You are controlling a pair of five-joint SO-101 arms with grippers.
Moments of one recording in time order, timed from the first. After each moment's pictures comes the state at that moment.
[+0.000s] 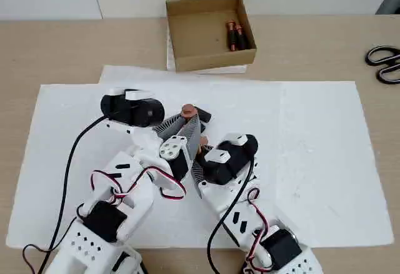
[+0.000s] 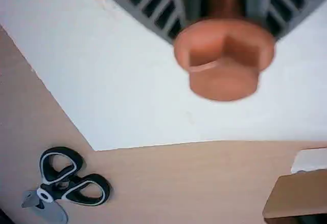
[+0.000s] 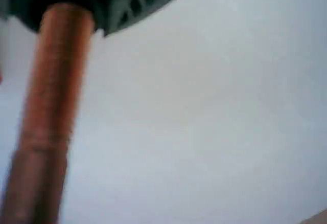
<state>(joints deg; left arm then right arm) 28.3 -68.5 65.2 33.0 28.6 -38.1 -103.1 91.0 38.2 -5.2</state>
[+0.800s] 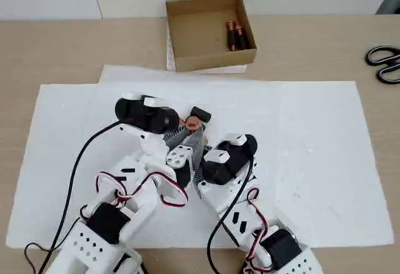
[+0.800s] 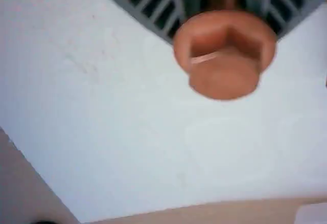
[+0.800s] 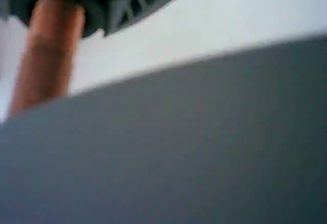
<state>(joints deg) 30.2 -68.5 66.3 37.8 24.2 -38.2 -103.1 91.0 38.1 -5.2</state>
